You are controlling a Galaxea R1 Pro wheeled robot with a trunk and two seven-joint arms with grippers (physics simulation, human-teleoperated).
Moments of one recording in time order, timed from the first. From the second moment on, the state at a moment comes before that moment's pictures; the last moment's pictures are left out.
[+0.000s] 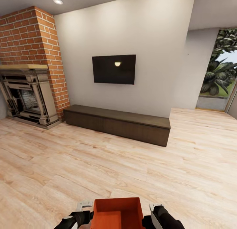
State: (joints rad) left arm -0.44 -0.02 -0.17 -0.33 0.24 0.11 0.01; right arm -0.48 0.10 0.01 -0.36 0.01 0.54 -0.11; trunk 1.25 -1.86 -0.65
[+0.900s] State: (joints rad) left arm -0.44 -0.02 -0.17 -0.33 0.24 0.11 0.01; right arm -0.52 0.10 0.01 -0.33 0.01 0.57 -0.11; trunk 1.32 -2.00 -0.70
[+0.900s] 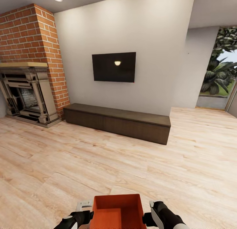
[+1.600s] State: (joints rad) left arm -0.44 -0.02 -0.16 -0.33 0.24 0.12 0.01; right arm -0.52 0.10 0.01 -0.33 0.01 0.57 -0.11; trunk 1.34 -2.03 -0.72
